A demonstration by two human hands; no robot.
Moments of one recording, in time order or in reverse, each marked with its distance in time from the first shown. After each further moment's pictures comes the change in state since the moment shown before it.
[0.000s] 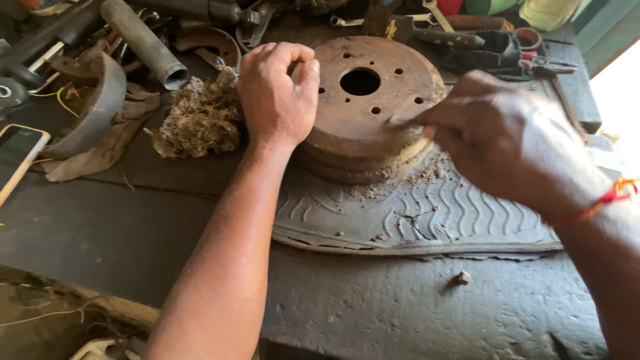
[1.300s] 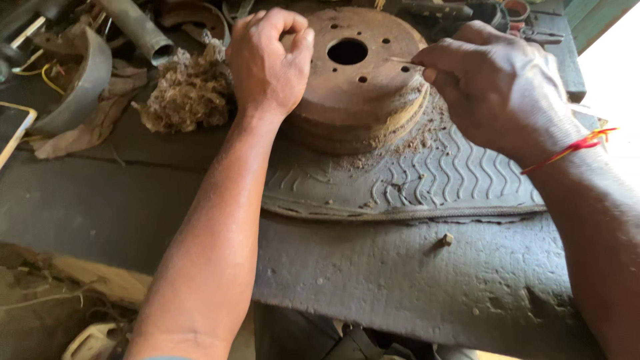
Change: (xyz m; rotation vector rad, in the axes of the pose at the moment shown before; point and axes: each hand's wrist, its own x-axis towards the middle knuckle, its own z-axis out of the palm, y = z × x) left_hand 0.000 -0.004 0.002 0.001 -0.032 0.071; right_hand -0.001 -0.014 -0.021 -0.038 0.230 -0.103
